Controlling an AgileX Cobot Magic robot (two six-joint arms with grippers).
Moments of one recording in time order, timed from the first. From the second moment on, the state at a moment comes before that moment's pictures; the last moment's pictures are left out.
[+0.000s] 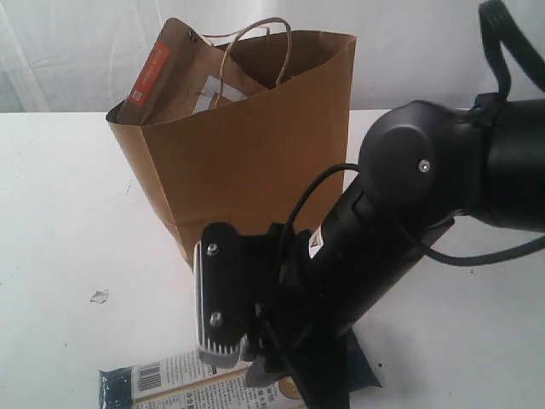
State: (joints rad) left arm -0.04 0.04 -0.15 0.32 0.61 -0.52; right arm 0.83 1.50 -0.98 0.45 0.84 -1.22
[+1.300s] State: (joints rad) left arm -0.04 0.02 0.02 0.32 0.48 -0.52; right arm 0.96 1.60 -0.98 0.63 0.74 -1.07
